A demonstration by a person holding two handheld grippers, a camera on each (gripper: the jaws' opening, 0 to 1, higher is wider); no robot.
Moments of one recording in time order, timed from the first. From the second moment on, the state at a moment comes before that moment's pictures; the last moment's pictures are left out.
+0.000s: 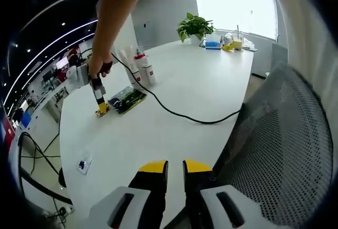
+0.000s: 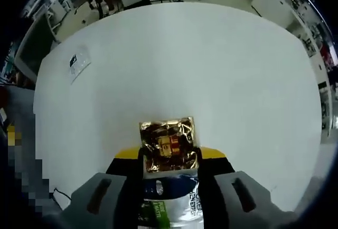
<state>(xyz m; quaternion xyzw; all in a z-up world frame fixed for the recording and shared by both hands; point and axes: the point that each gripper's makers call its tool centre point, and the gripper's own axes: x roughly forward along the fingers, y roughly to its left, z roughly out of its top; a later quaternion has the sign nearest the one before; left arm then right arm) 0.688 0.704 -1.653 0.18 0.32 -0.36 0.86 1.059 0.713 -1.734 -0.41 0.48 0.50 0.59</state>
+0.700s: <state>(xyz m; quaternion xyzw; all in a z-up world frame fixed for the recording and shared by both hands) 0.688 0.705 -1.653 0.19 0.32 -0.36 0.86 1.013 0.792 -1.696 -0.41 0.40 0.60 0.57</state>
